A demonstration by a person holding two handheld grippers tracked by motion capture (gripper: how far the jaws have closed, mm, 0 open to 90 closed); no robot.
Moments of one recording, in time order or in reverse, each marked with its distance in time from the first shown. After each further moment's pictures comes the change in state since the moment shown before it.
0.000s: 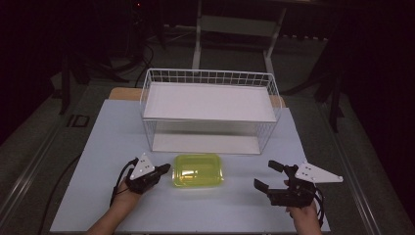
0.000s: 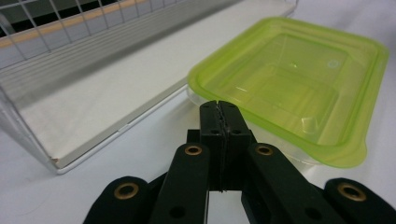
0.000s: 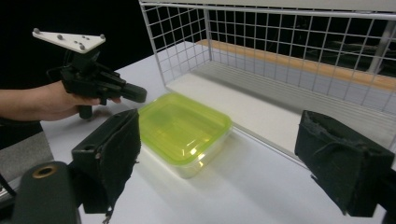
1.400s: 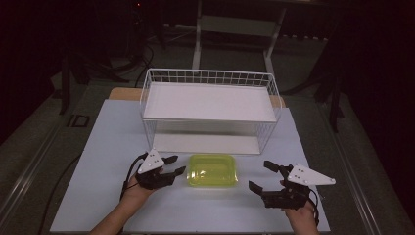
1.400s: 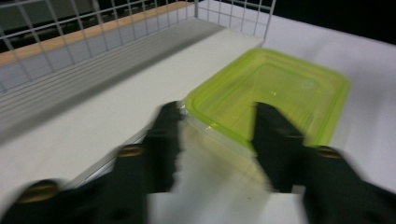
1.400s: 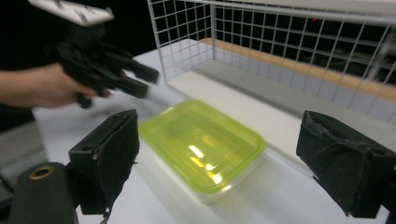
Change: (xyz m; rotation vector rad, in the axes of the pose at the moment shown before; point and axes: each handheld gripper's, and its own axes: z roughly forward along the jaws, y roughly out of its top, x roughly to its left) left arm -0.012 0.034 0.006 -0.067 -0.091 -0.068; right arm 0.009 -0.002 0.011 0.003 -0.009 -0.071
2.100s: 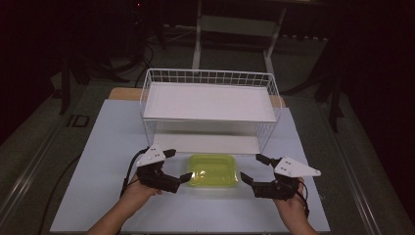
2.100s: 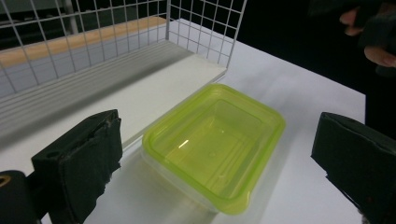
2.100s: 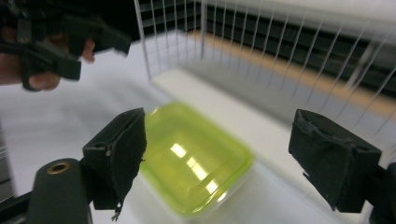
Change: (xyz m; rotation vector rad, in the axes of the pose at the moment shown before) left arm -0.015 0.036 -0.009 -0.004 -0.095 -0.046; right arm -0.002 0.008 0.032 0.073 -0.046 -0.043
